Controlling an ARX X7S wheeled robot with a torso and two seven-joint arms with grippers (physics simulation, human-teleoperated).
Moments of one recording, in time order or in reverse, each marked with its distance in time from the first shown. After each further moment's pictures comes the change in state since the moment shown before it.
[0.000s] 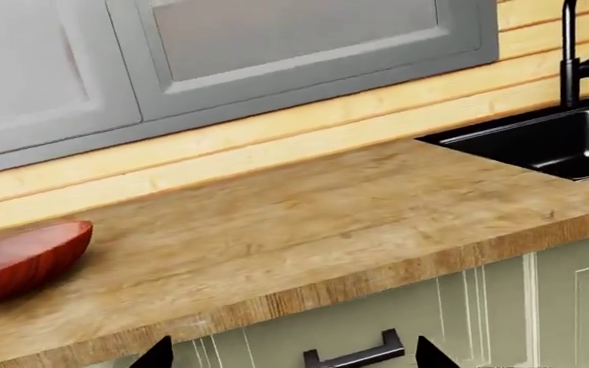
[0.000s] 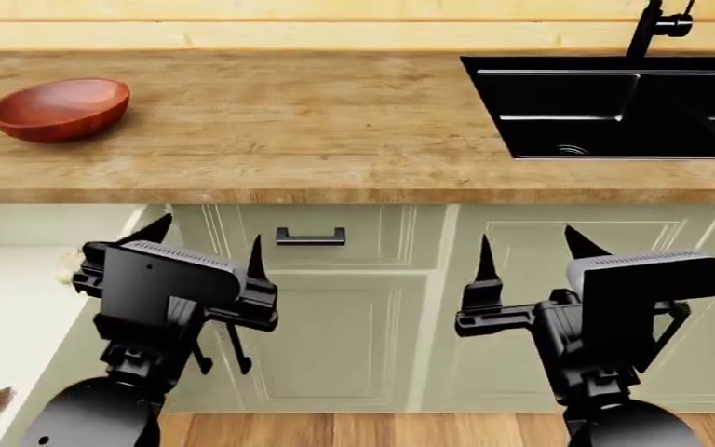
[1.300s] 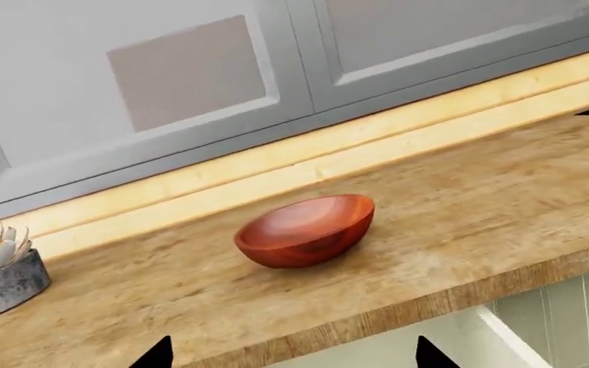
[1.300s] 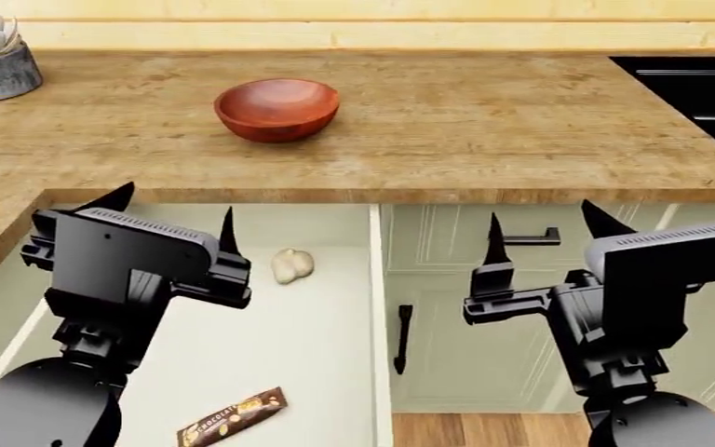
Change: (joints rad) left arm -0.105 -0.067 -0.045 0.117 -0.032 -0.178 0.003; right arm 0.087 0.052 0.012 -0.133 0.061 0.163 0.038
